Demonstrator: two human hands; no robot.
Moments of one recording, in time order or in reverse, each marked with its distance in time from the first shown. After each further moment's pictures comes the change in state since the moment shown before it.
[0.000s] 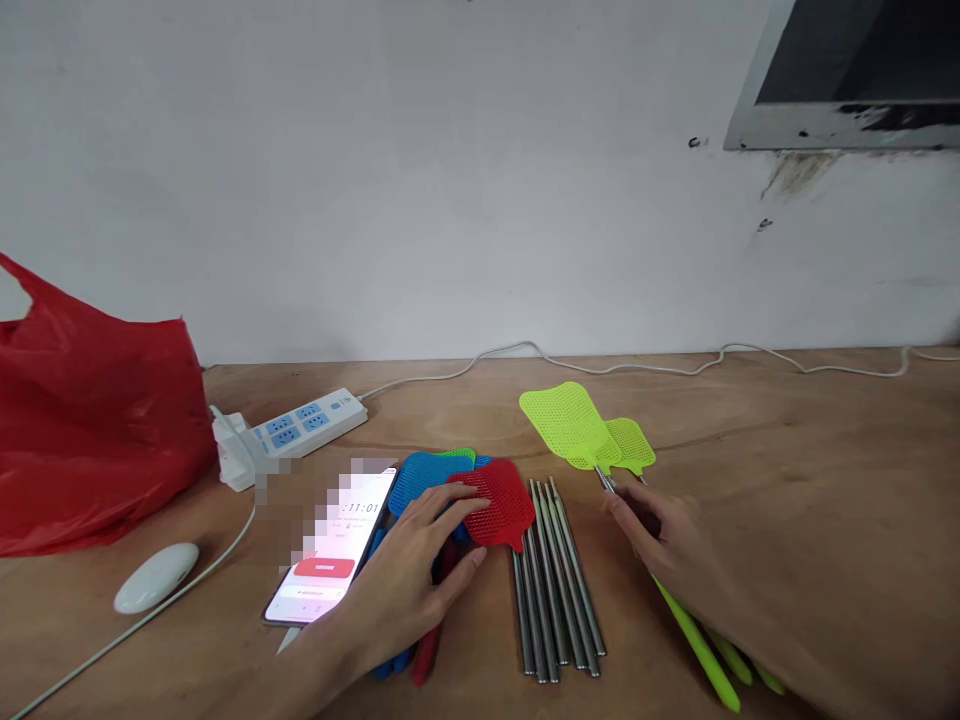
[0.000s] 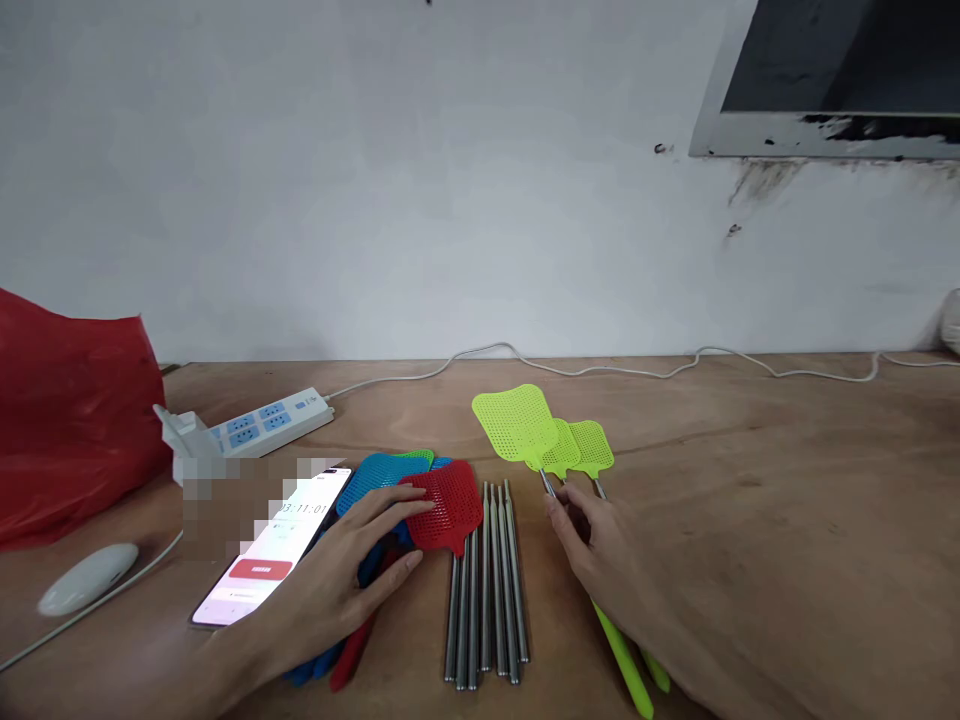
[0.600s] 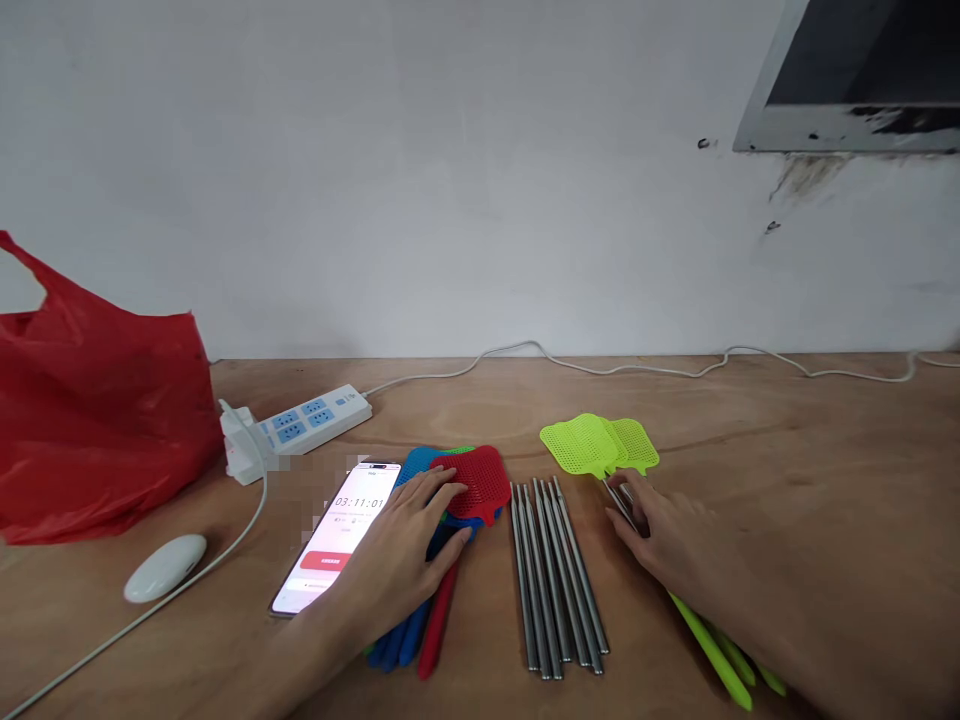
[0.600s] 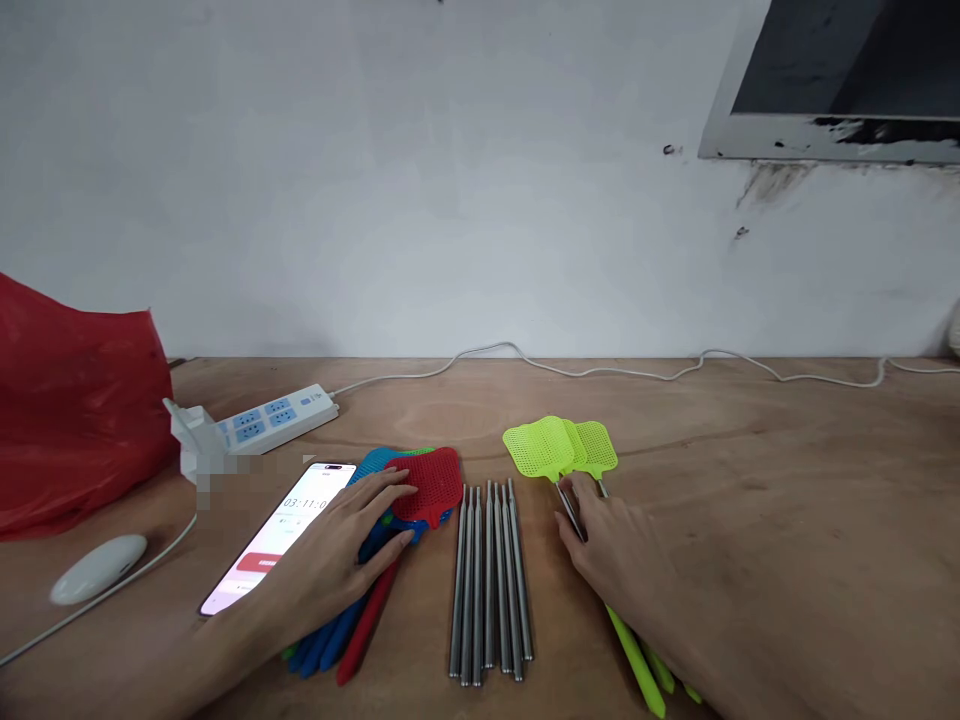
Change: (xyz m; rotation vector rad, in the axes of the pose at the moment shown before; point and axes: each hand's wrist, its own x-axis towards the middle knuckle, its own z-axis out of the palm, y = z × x) left_hand 0.000 -0.019 0.000 0.287 0.037 -0.021; right_hand 0.003 0.014 0.001 -0.681 -0.133 0.058
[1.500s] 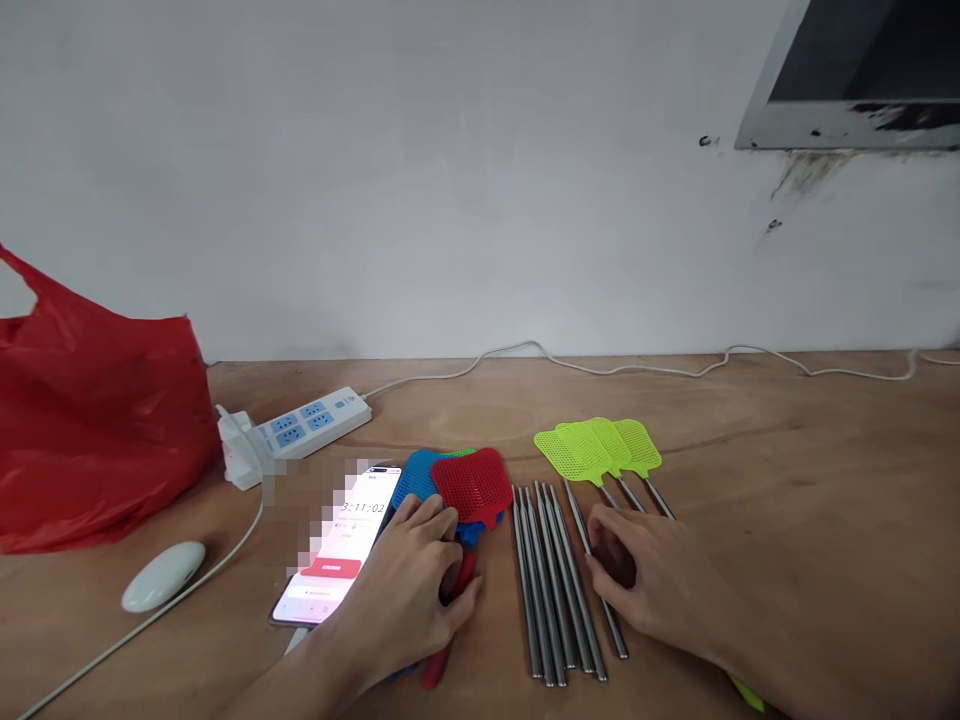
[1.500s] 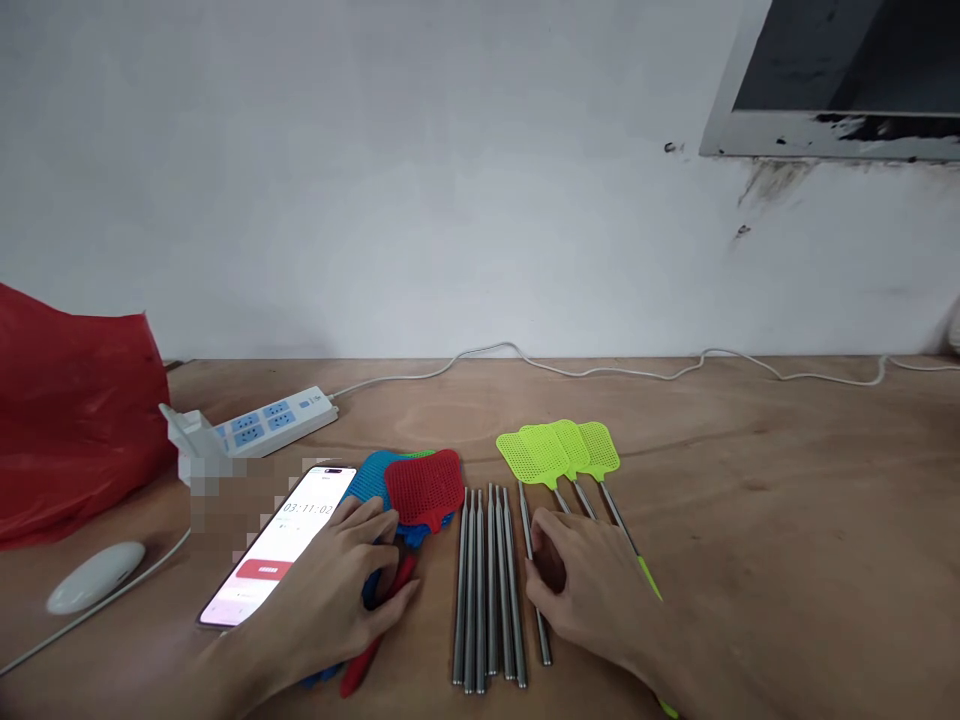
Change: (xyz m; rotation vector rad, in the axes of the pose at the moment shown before) left_hand -0.001 0.028 -0.015 0.062 -0.166 0.062; right_hand -0.016 -0.031 -0.016 0.275 -0.009 -0.342
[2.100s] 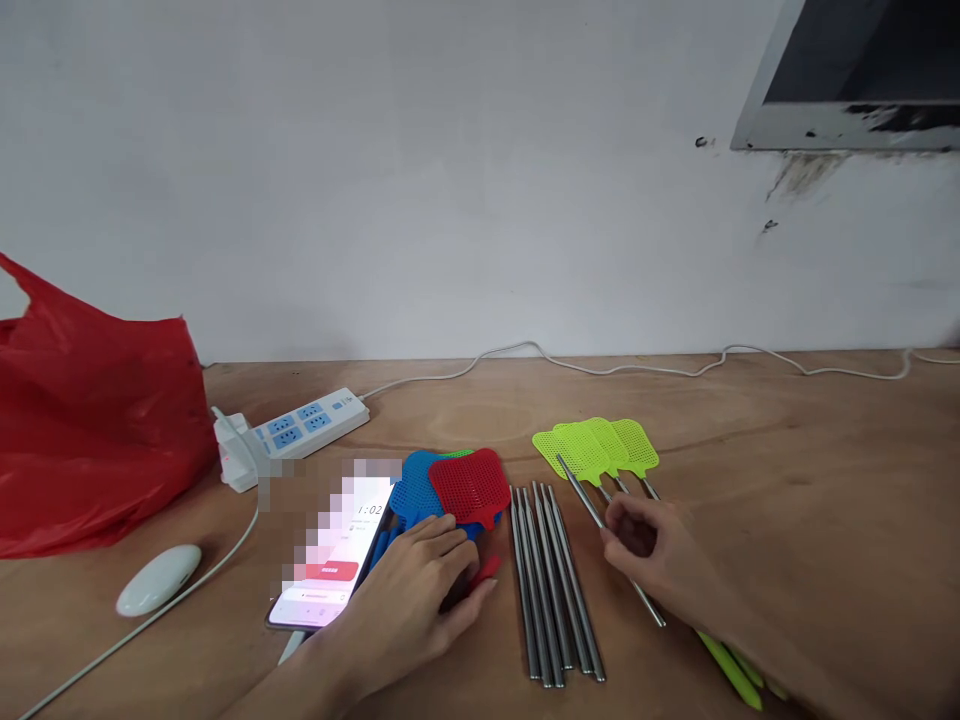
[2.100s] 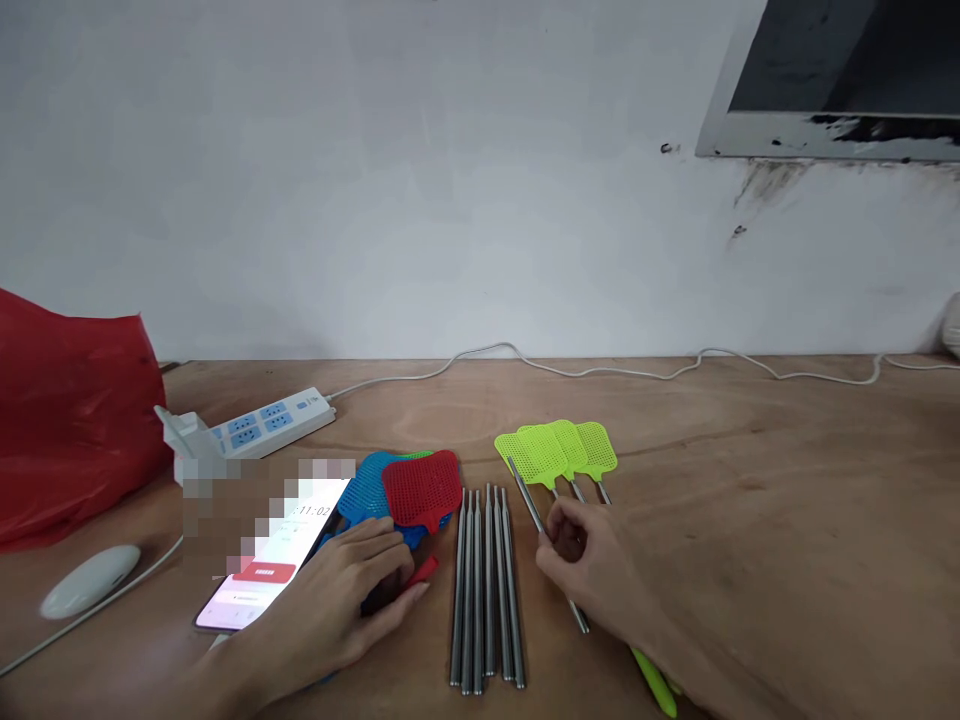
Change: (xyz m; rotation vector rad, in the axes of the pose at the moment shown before) left_hand -0.003 0.002 0.005 -0.149 -0.021 0.082; right_hand 0.004 0.014 0.006 0.455 0.131 0.263
